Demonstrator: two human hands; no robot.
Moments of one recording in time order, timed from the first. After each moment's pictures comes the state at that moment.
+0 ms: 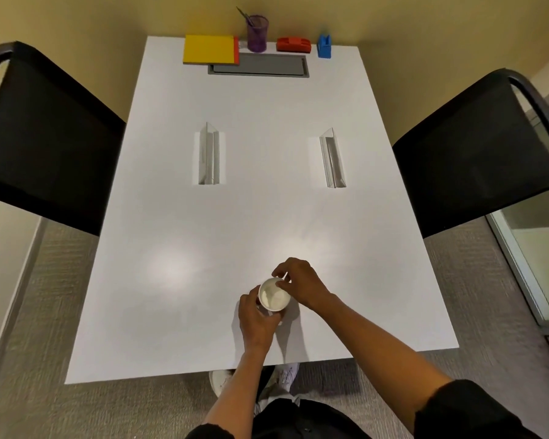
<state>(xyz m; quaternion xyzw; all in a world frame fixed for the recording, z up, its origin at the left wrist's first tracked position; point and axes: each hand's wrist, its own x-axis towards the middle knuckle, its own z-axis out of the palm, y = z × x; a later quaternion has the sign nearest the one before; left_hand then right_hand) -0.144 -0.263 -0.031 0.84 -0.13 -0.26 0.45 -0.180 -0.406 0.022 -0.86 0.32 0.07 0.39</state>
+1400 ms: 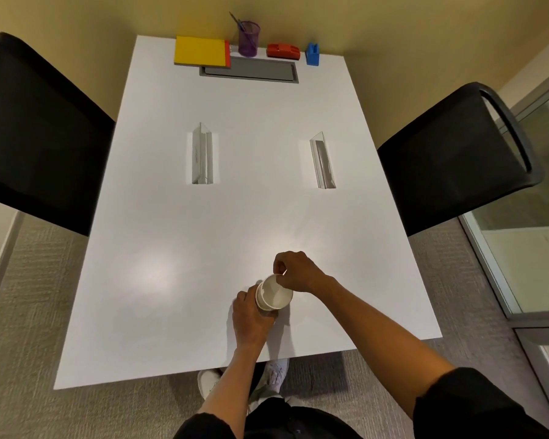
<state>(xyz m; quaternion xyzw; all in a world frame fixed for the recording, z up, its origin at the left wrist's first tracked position) -0.133 -0.248 -0.042 0.86 -0.23 -0.25 0.38 -0.165 -0.407 0.056 -0.86 0.33 0.16 0.35</state>
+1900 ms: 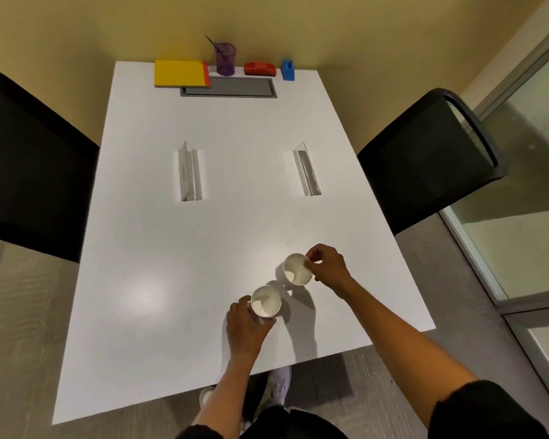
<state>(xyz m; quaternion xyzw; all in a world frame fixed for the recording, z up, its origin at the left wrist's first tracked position) -0.120 -0.240 -0.038 0.86 -0.26 -0.27 0.35 -0.216 -0.435 0.072 -0.70 0.54 -0.08 0.46</state>
